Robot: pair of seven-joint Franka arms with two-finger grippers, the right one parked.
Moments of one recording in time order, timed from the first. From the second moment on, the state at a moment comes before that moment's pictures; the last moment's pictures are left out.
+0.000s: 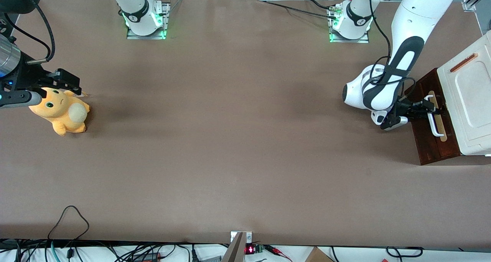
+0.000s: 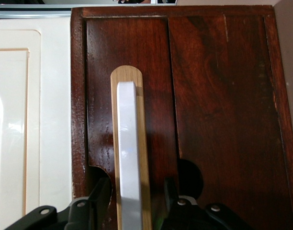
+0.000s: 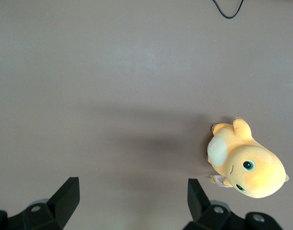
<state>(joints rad) 0.02 0.49 -0.15 -2.28 1.65 1.60 -1.17</state>
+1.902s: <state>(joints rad) 0.02 0.49 -0.15 -2.28 1.65 1.60 -1.19</state>
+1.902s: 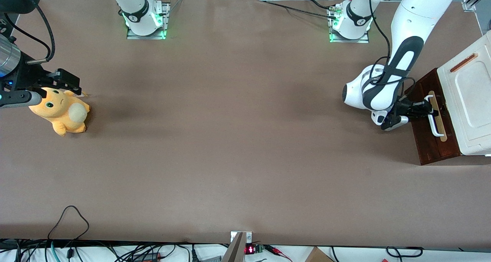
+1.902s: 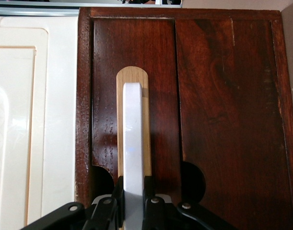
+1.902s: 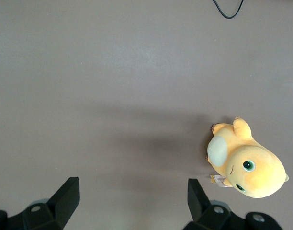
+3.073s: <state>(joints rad) 0.02 0.49 -0.33 -2.24 1.55 1.55 -1.15</state>
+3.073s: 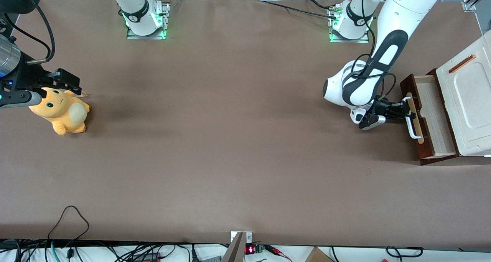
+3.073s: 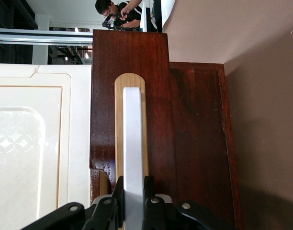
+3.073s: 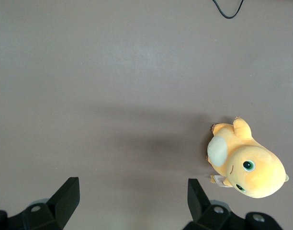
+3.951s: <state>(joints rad) 0.02 0.49 -0.35 -2.24 1.55 1.55 -1.14</state>
